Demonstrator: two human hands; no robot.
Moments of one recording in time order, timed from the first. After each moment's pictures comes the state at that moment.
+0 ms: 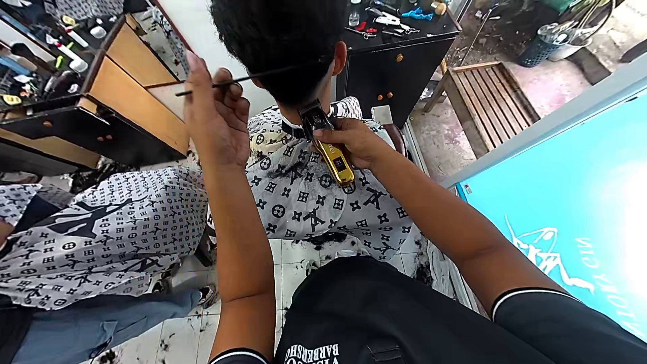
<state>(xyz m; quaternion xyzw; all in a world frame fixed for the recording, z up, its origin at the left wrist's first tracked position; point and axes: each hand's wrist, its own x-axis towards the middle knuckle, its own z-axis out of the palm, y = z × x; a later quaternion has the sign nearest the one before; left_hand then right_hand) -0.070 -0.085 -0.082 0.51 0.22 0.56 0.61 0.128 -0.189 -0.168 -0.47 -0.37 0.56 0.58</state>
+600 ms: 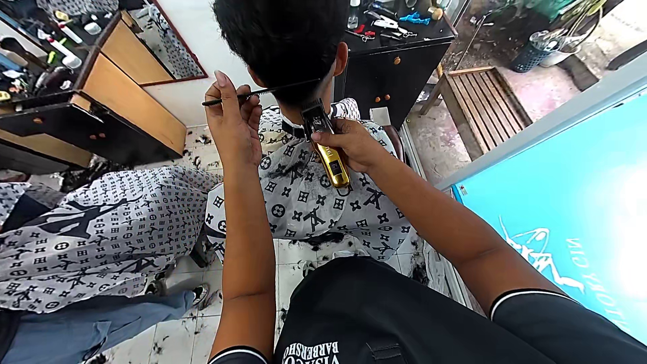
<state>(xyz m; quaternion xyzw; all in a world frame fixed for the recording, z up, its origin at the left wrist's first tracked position) -0.055 -0.079 -0.115 0.45 0.28 0.59 0.61 0.118 -0.191 -0.167 -0.48 -0.36 0.53 0.59</state>
